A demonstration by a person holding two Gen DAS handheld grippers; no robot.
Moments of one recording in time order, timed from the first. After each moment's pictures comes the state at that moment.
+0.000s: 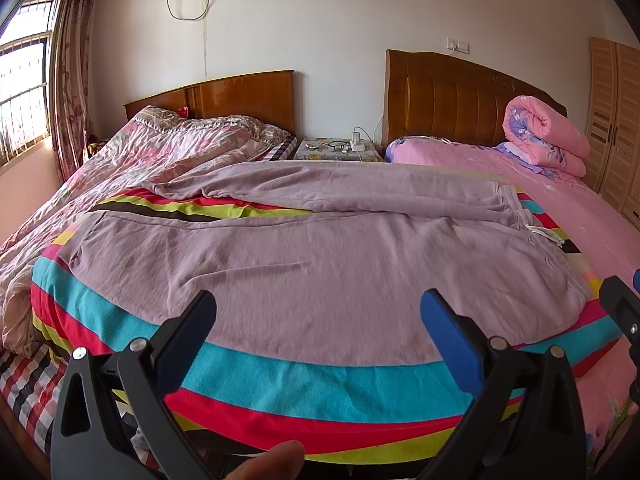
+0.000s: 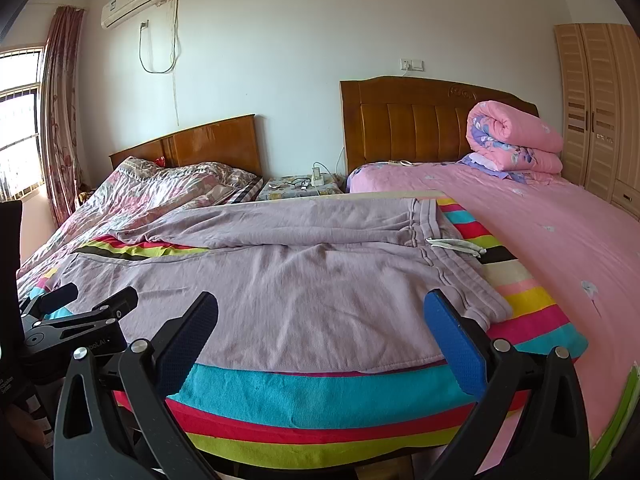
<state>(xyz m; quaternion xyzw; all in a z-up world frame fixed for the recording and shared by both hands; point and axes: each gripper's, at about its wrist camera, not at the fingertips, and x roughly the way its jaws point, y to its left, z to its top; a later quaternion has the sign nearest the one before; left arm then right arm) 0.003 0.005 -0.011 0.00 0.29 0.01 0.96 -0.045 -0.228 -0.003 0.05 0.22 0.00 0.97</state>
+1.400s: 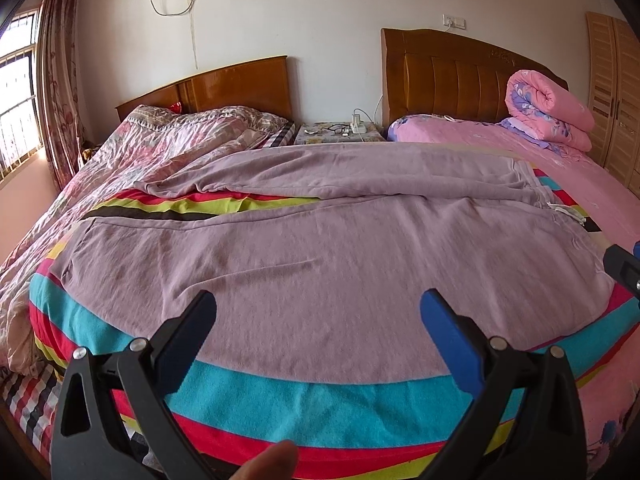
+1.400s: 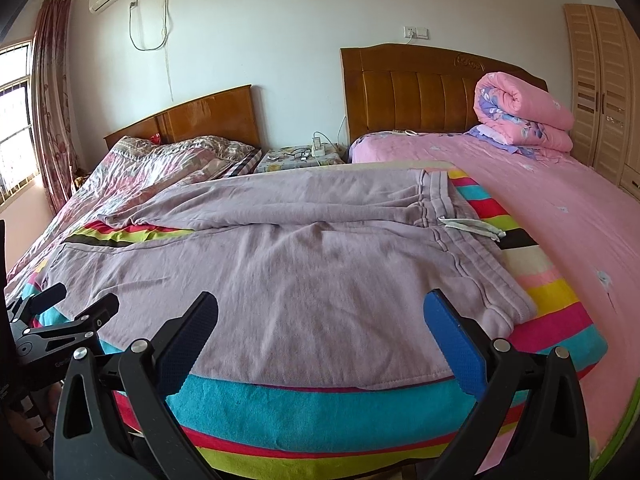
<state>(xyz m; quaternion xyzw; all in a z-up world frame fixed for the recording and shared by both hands) 0.051 0.013 -0.033 0.05 0.31 0.01 0.95 0.025 -0.241 -0.020 0.05 0.29 0.01 0.96</state>
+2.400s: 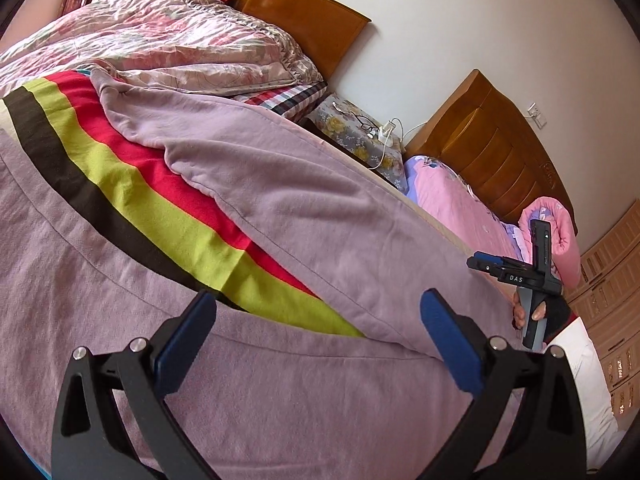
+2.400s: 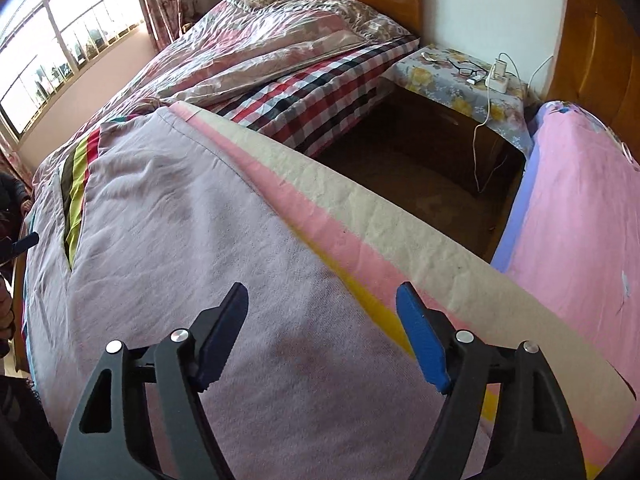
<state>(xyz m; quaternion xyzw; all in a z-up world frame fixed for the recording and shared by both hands) 0.291 0.156 -0.054 -0.27 0.38 0.00 0.89 0.551 -0.214 -0.089 -0.12 0.48 0.35 0.79</state>
